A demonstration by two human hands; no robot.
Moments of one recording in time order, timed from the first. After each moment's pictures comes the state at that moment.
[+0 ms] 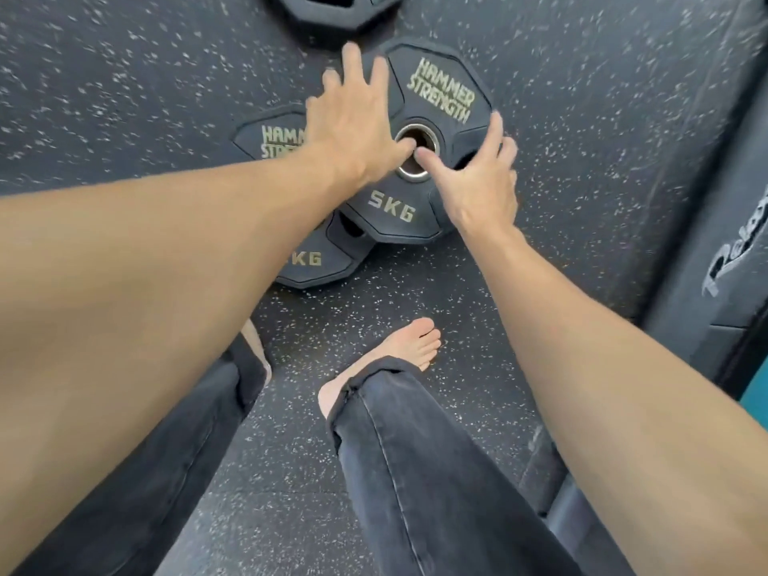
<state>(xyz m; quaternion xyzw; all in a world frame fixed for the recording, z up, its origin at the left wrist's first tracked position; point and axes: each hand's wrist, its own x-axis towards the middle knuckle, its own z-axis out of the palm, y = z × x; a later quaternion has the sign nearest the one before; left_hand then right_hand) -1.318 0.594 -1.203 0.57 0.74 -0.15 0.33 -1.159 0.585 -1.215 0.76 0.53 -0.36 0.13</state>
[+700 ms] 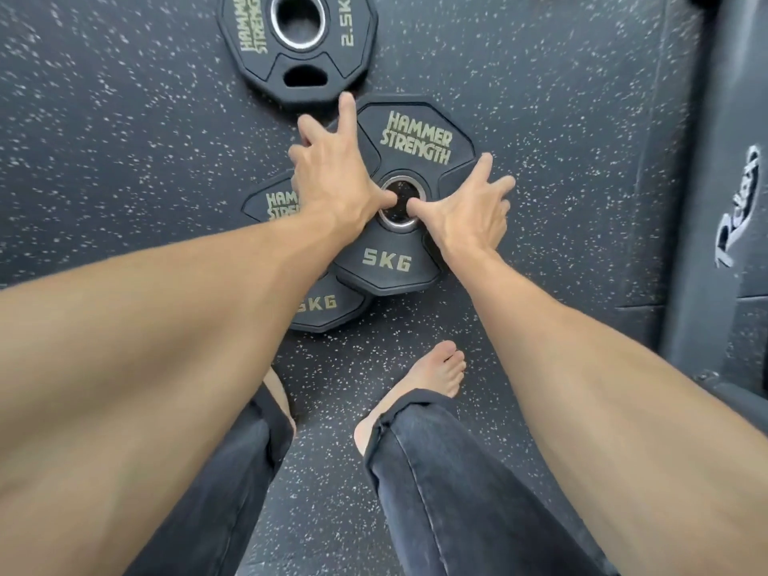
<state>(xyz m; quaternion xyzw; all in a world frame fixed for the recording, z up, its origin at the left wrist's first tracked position) -1.317 0.590 -1.189 0.51 0.79 -0.09 0.32 -1.175 0.576 -1.208 0.83 0.47 -0.29 0.09</state>
